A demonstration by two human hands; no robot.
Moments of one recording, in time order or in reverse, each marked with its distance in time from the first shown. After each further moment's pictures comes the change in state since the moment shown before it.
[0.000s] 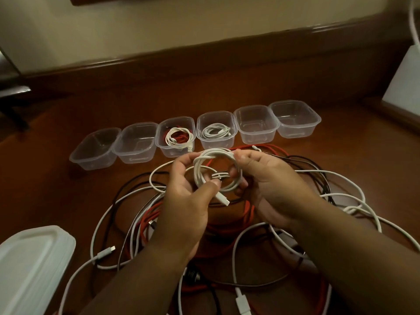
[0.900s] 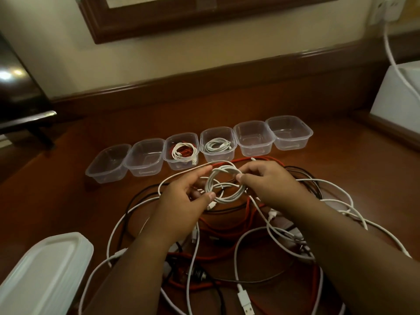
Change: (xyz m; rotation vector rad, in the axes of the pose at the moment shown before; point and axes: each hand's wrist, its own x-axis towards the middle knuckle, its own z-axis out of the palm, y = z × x) left_hand 0.012 0.018 -0.035 0.681 -0.201 0.122; right_hand -0.003 -0.021 -0.013 -0.876 0.112 -0.089
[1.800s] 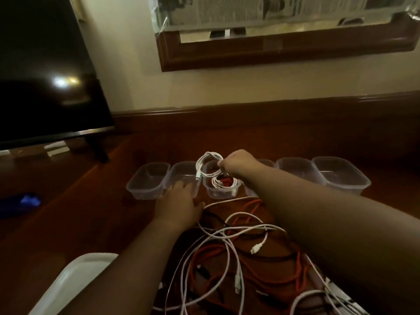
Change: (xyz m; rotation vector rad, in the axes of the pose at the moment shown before) left_hand 0.082 -0.070 -0.084 0.937 0.081 -0.251; right_hand 0.176 -0.089 0.093 -0.077 -0.052 0.172
